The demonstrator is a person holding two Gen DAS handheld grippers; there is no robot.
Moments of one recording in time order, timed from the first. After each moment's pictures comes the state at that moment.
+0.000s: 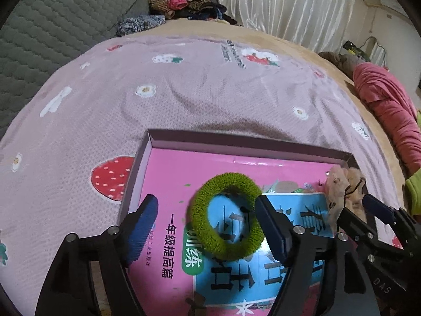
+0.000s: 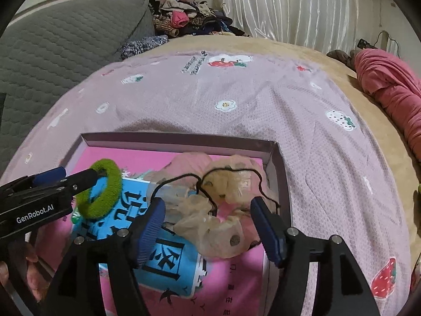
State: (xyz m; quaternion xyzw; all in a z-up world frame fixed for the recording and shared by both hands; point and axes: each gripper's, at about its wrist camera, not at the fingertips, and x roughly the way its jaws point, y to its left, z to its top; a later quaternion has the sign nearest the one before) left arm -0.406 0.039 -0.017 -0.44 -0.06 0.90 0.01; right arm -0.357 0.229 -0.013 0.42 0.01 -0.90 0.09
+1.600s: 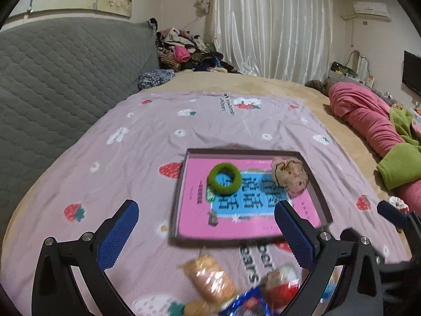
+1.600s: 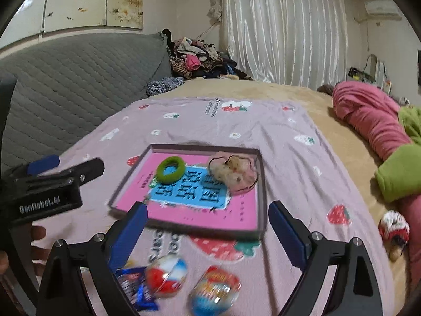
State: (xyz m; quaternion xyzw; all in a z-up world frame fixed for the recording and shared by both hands) left arm -0.180 0.028 0.100 -0.32 -0.02 0.95 -0.01; right arm -0.151 0.224 0.088 0.32 0.01 -0.94 0.10
